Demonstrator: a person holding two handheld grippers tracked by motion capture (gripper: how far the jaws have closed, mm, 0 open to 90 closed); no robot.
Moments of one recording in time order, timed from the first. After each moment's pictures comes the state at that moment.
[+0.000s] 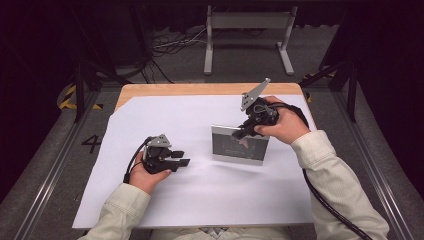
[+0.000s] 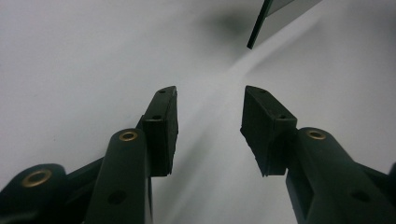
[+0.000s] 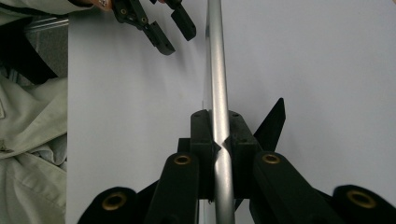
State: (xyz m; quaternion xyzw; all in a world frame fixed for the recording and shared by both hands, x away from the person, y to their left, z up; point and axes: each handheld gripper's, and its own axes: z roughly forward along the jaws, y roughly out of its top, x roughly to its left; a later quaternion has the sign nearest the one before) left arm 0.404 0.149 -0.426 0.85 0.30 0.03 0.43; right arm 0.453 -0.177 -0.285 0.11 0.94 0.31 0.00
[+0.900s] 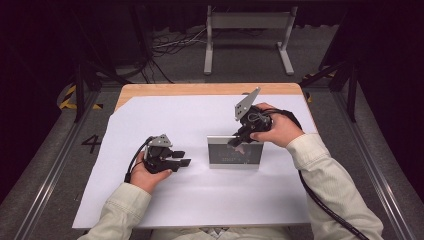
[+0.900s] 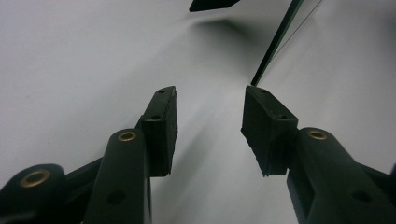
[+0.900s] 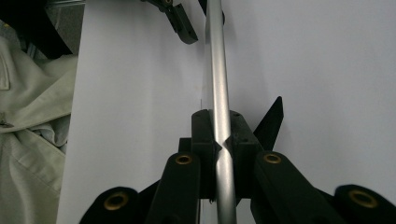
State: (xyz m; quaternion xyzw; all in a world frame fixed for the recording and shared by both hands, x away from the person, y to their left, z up) left arm 0.407 0.146 -0.429 0.85 0.30 0.02 0.43; right arm 0.455 -0.166 -0.308 0.05 0.95 0.30 -0.02
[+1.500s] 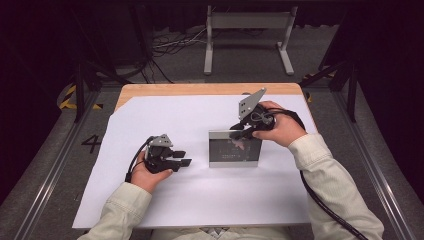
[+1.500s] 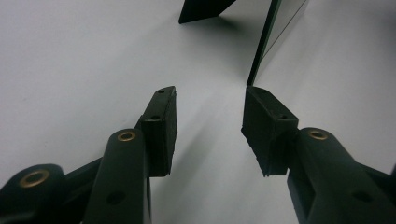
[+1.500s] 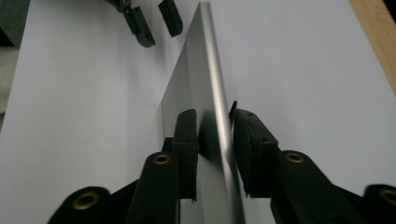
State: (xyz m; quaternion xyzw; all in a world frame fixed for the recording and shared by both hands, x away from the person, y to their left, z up) left arm 0.408 0.145 -0.428 0.85 0.30 0.02 0.43; right arm 0.458 -0.176 -0.304 0.04 0.94 0.32 0.08
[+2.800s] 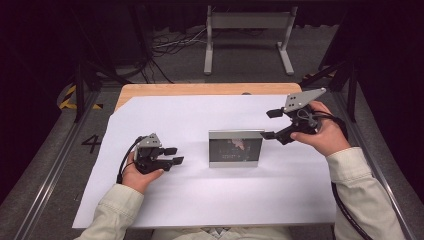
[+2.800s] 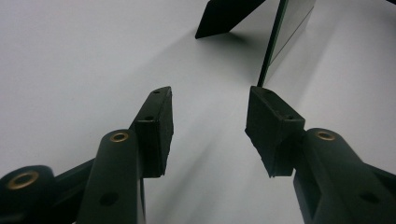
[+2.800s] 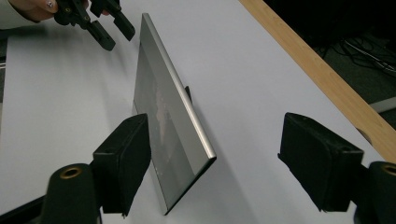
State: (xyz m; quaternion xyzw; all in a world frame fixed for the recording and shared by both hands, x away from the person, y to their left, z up) left arm 0.402 0.170 -0.424 0.83 0.29 0.05 0.46; right arm 0.425 -0.269 -0.283 0.16 0.89 0.40 0.14
